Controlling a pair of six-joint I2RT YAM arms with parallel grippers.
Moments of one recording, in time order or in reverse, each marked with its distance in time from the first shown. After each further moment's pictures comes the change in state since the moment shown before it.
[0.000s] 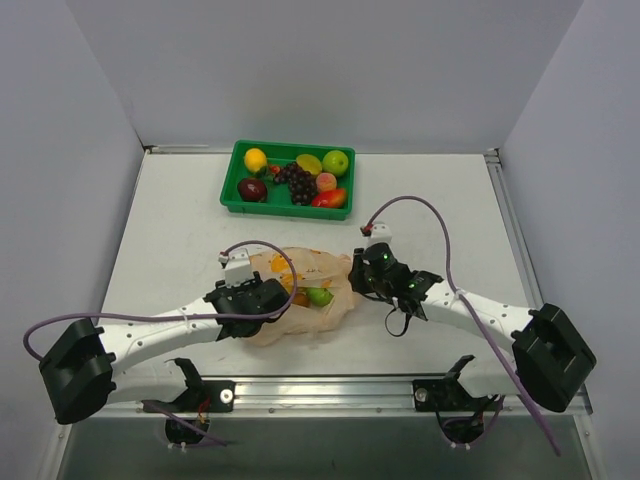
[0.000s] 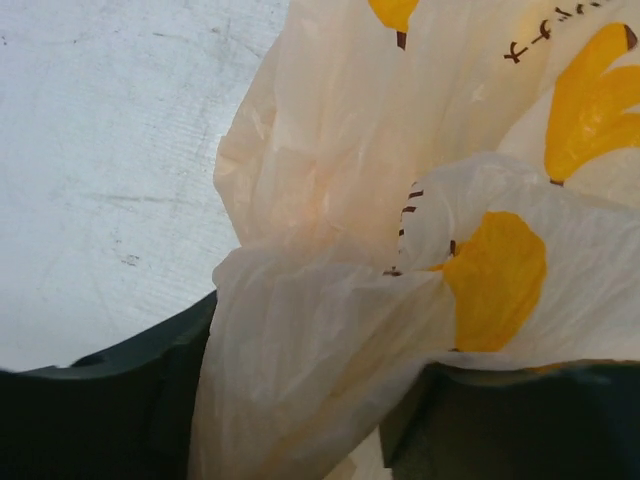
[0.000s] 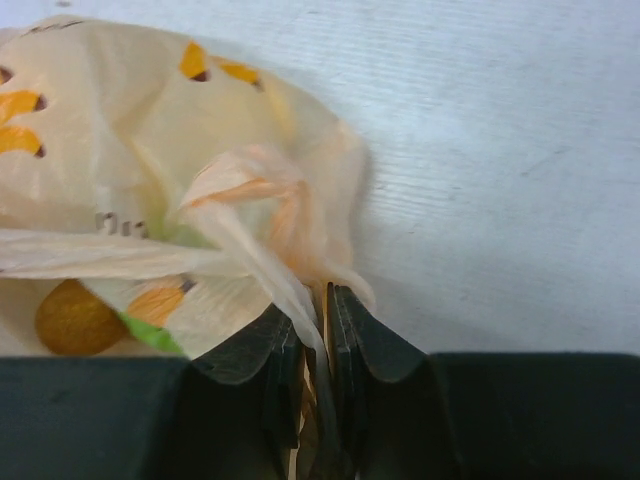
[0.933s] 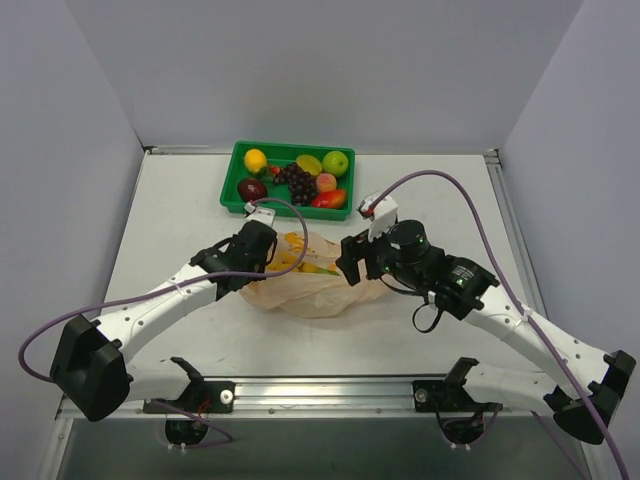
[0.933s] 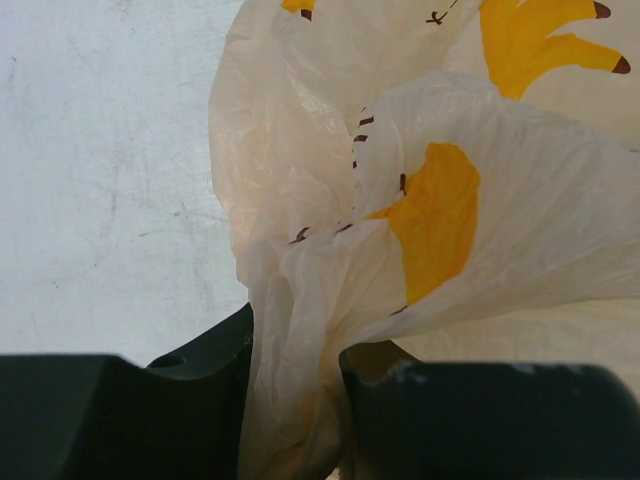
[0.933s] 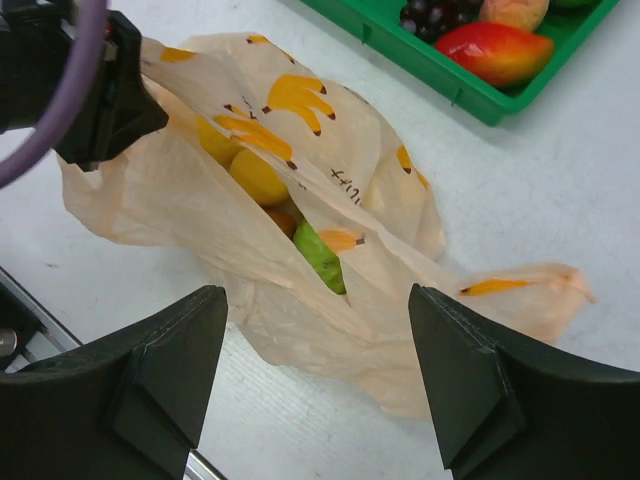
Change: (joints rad) left arm 0.311 0.109 0.263 0.159 0.365 0.819; right arm 0.029 -0.238 0.346 -0.389 -0.094 -0.321
